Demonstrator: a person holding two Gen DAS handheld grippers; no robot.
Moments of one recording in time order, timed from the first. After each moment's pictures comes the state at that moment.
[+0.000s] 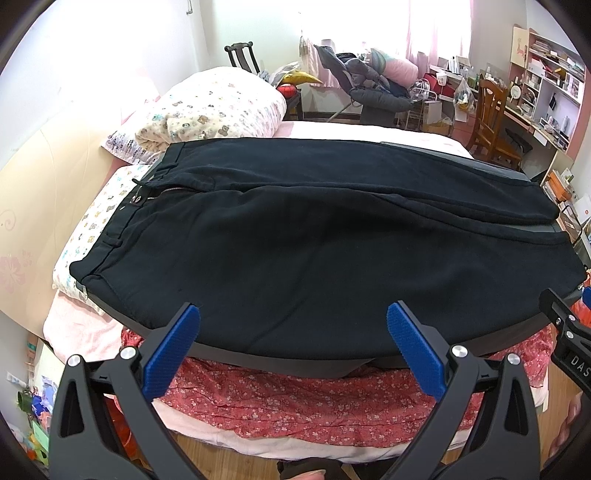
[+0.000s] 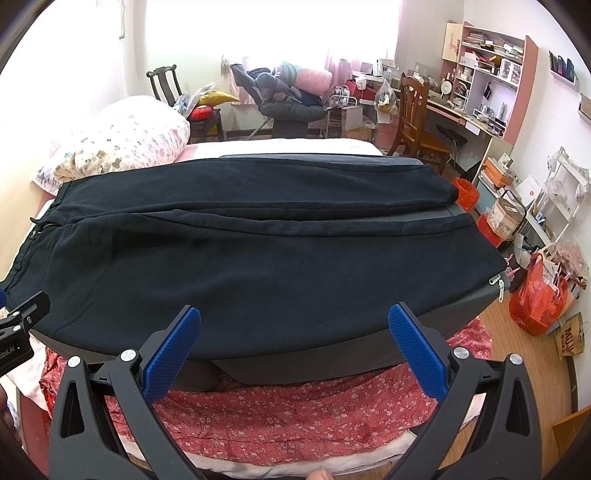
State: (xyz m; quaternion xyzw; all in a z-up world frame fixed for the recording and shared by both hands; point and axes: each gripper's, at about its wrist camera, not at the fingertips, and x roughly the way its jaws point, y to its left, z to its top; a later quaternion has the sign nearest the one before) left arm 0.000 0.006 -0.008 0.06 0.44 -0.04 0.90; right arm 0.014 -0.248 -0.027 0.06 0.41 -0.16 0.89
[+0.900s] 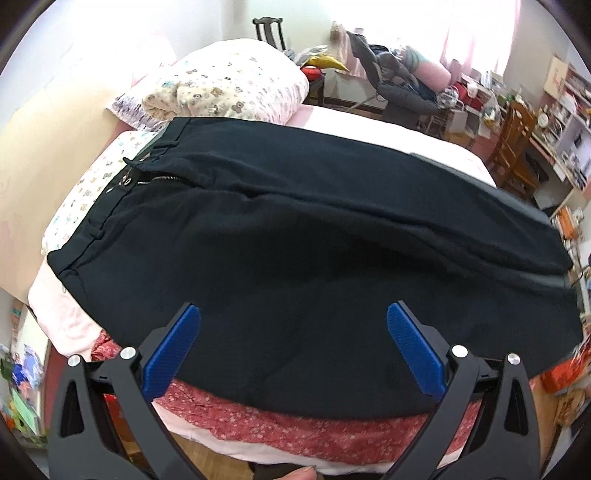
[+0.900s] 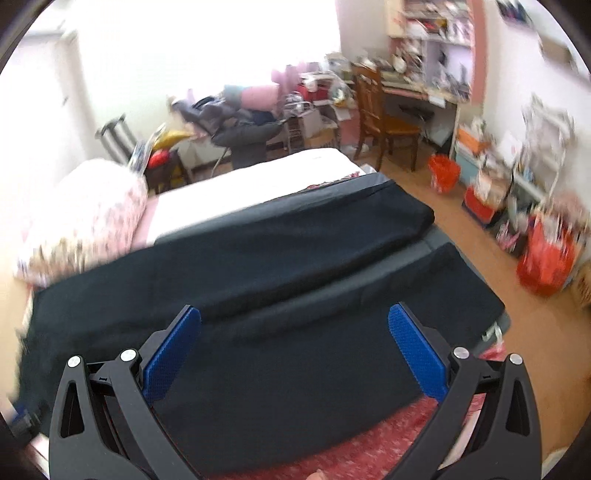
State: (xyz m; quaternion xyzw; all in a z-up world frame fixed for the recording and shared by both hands) left arm 0.075 0.009 -0.014 -0.01 0.48 -0.01 0.88; right arm 0.092 -0.414 -0.006 0.21 0.37 -0.21 0.88
